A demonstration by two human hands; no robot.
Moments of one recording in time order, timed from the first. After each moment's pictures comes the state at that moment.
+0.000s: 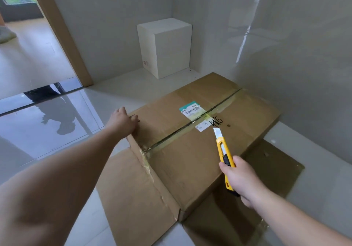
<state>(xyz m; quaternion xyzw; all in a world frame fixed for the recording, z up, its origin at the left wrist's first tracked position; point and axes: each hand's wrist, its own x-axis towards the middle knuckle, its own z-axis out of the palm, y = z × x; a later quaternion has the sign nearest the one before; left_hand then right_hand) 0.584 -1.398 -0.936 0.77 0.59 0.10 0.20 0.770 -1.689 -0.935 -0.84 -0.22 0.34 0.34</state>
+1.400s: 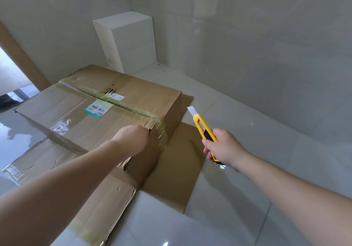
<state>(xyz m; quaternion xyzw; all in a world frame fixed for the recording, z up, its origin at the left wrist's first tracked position) 0.683 -1.501 -0.946 0.95 0.31 -0.11 -0.02 0.847 -1.715 -0.918 -0.81 -0.30 0.33 0.38</state>
